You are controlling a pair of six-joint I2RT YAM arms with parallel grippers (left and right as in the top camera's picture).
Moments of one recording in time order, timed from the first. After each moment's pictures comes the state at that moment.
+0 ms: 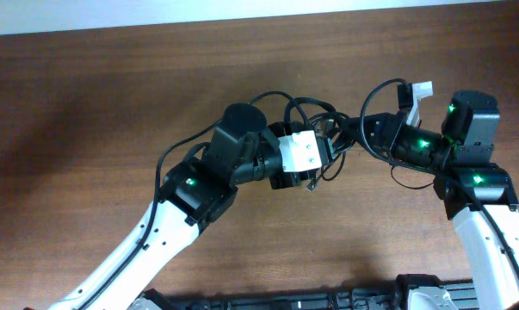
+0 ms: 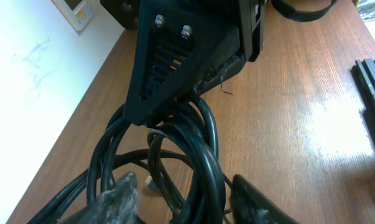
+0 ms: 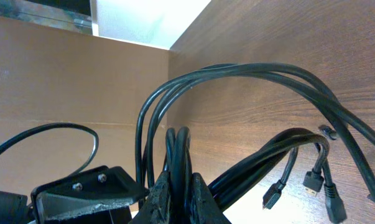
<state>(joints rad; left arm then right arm) -0.71 1.33 1.14 -0.29 0.48 0.59 -0.09 1.09 0.92 -0.44 -0.99 0.80</state>
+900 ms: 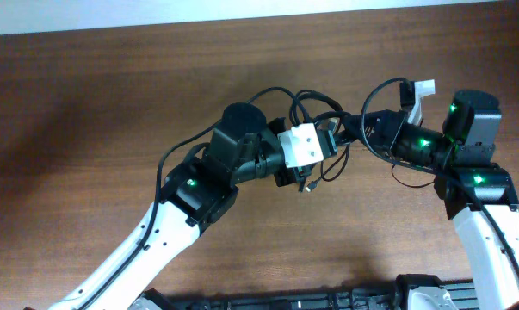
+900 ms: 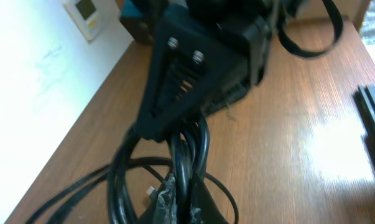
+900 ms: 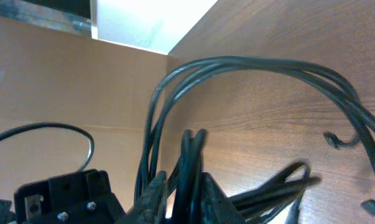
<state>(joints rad) -0.71 1.33 1.14 -0.21 0.47 0.49 -0.09 1.09 0.92 -0.42 -0.98 0.78</state>
